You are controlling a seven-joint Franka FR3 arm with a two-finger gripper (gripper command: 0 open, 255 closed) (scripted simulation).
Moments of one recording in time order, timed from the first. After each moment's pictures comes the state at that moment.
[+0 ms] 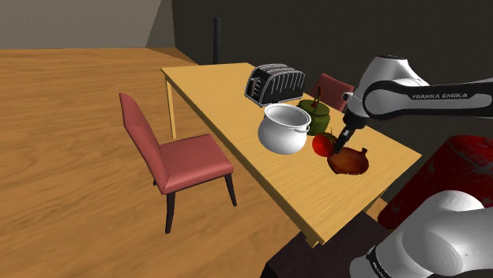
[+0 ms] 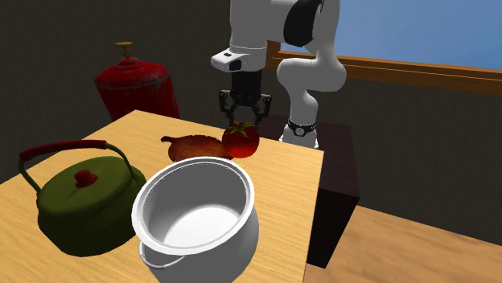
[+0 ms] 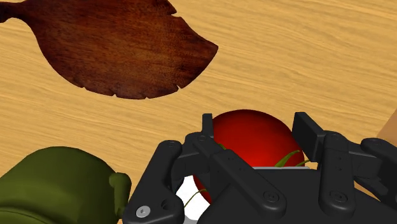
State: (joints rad) arm -0.09 -0.66 -0.30 -2.67 -0.25 2.08 -0.41
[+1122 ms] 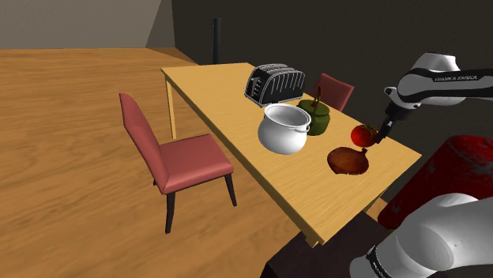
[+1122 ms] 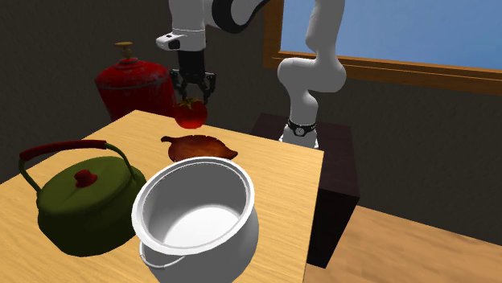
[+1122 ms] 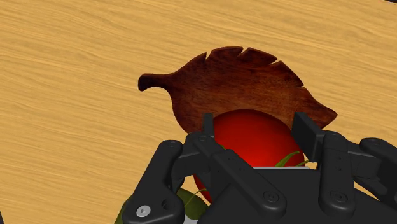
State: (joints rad) arm -0.21 -0.52 -0.66 -2.44 -0.35 2.07 -0.84
